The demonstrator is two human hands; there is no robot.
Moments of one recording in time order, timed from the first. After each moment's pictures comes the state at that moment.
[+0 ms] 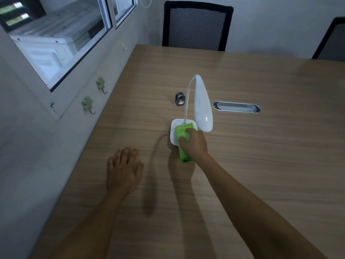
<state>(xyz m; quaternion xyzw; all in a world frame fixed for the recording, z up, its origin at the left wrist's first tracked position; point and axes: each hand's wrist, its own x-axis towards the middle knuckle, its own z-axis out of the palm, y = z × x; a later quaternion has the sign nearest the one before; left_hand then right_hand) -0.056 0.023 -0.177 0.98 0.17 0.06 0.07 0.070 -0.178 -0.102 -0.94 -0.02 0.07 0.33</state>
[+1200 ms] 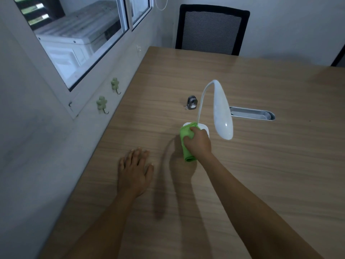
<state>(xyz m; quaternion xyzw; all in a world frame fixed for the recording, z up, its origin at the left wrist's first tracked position) -0.057 0.023 -0.179 0.98 0.18 0.07 0.08 0.075 -0.148 -0.085 -0.93 -0.02 0.09 0.35</state>
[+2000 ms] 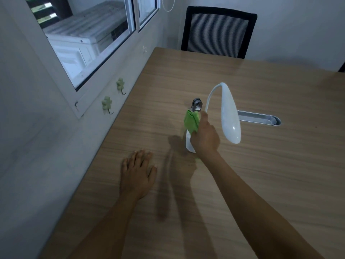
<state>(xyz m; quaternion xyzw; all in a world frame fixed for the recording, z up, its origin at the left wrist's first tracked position) -0.055 0.023 -0.181 0.98 0.18 0.08 0.09 0.085 -0.142 -0.065 -0.96 -0.07 -0.03 0.28</state>
